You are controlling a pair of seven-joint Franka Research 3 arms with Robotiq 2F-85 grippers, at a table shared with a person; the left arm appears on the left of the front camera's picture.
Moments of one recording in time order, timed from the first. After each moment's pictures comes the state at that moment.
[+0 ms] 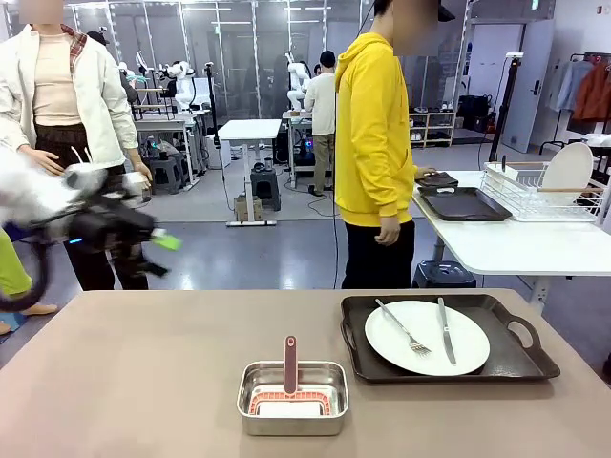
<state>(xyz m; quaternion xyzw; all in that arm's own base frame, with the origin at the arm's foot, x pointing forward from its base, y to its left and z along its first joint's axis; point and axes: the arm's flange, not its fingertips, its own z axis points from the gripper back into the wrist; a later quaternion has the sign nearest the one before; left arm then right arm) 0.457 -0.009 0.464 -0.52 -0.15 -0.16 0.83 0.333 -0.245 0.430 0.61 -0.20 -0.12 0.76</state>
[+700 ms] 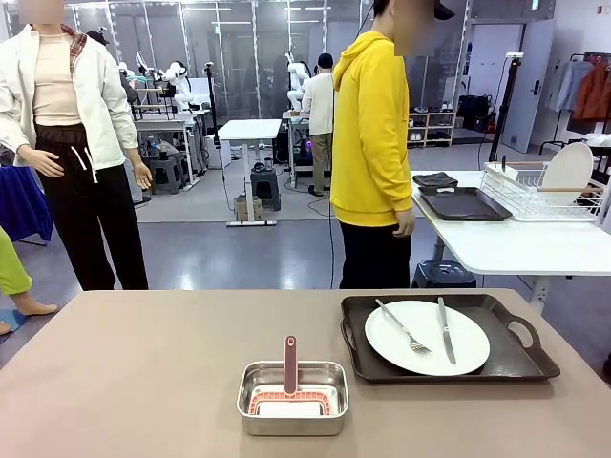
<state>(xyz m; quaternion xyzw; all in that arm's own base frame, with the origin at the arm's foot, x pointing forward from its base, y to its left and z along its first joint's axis) 0.265 0.217 0.430 -0.50 -0.30 0.11 0.81 0.333 -0.245 0.430 0.61 -0.20 -0.12 0.76</state>
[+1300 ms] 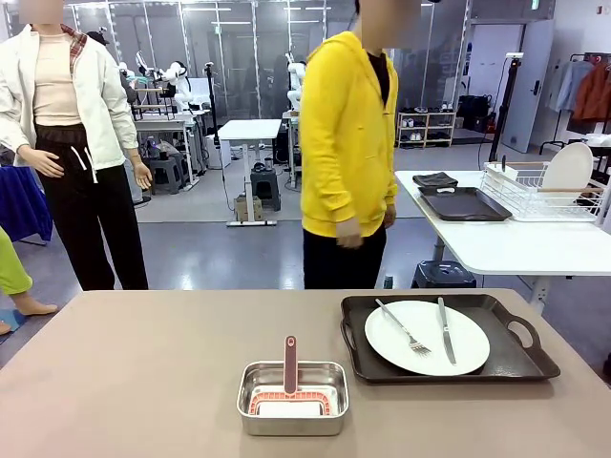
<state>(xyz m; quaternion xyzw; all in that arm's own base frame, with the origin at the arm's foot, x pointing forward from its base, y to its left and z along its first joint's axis) 0.254 0.224 0.439 -0.47 -0.29 0.12 0.82 0.333 -0.245 0.430 0.61 -0.20 -0.12 0.76</state>
